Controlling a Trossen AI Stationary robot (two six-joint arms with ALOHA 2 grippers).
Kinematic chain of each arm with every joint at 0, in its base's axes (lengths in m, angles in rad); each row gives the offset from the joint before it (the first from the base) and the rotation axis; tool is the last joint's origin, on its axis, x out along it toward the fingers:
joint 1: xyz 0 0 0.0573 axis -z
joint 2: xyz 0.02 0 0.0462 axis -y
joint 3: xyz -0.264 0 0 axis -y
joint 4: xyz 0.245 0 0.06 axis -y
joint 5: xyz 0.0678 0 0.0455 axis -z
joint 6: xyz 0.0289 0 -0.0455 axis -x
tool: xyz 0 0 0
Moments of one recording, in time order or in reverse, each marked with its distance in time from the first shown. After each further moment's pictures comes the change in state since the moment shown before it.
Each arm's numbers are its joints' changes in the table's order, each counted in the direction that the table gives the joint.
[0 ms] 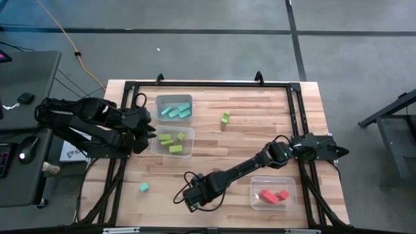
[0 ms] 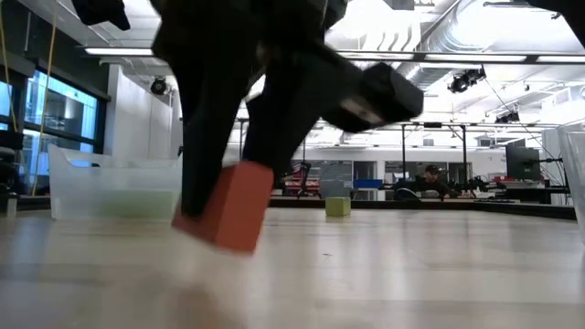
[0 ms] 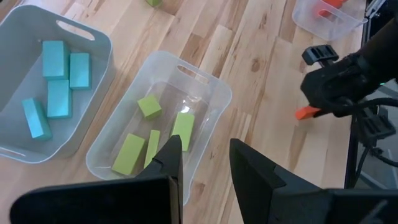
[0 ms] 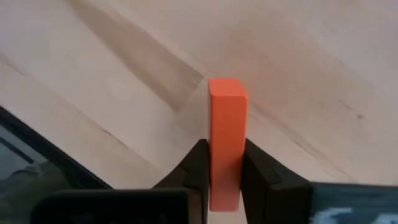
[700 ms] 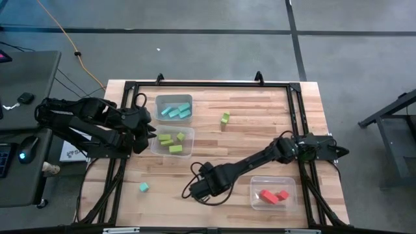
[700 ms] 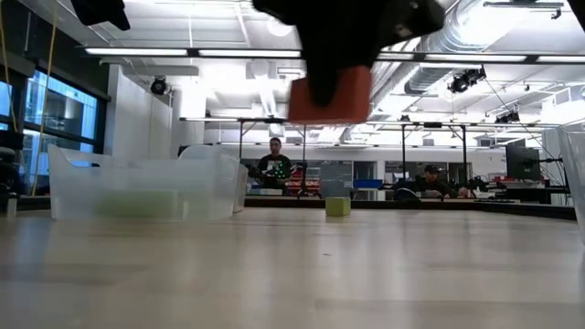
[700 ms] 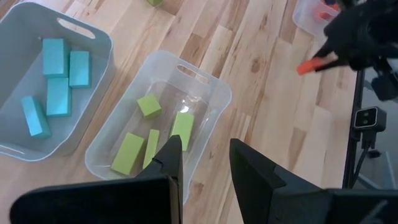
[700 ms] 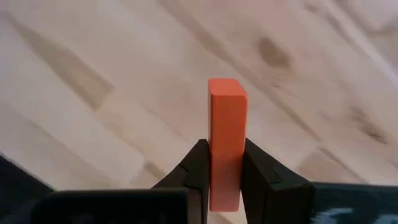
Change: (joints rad) left arm 0.000 0.000 0.000 0.000 0.000 0.018; right arm 0.003 0.120 0.056 -0.371 0.180 0.130
